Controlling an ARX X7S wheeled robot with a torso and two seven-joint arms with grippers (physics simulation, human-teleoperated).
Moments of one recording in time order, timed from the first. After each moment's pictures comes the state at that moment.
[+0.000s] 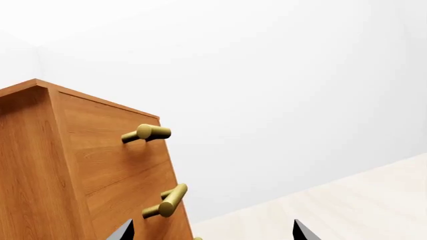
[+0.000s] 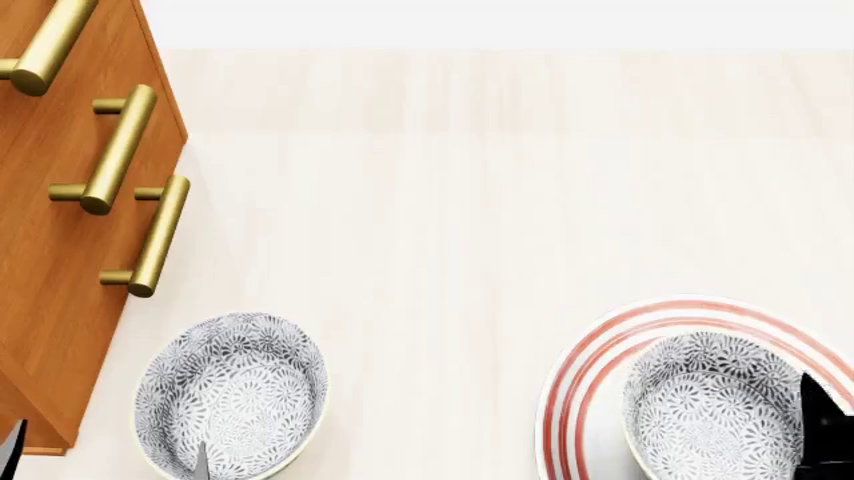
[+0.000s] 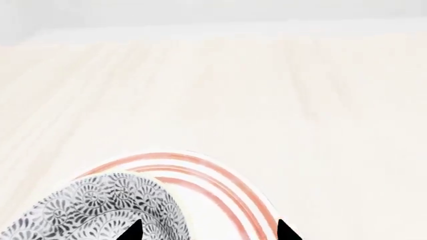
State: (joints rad) left arm 0.05 -0.39 0.51 0.25 0.29 0.31 -0.66; right arm 0.21 0.98 0.00 0.03 1.00 0.39 -0.11
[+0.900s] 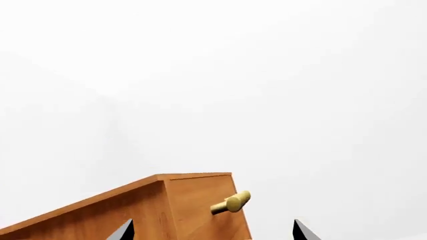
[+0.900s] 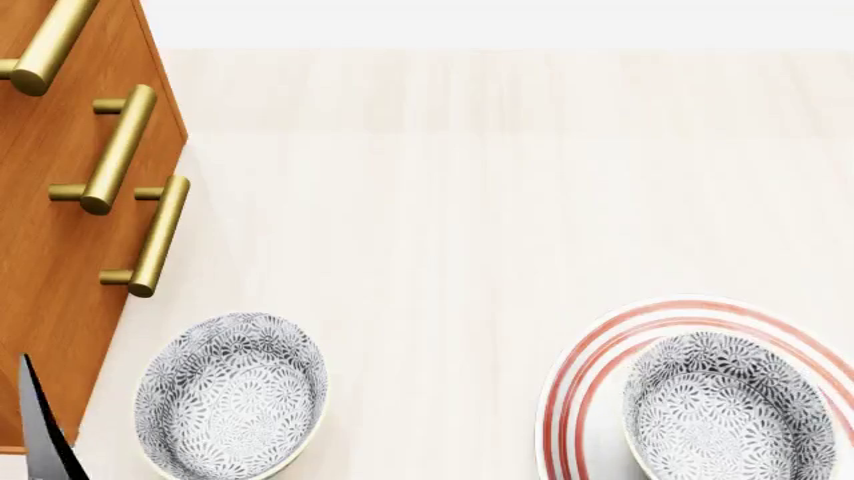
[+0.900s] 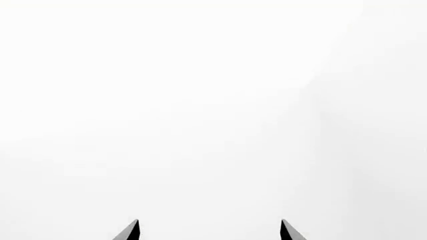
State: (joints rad) left arm 0.08 -0.46 0.33 0.55 0.31 0.16 -0.69; right arm 0.21 0.54 0.39 -0.46 0.79 -0.21 0.13
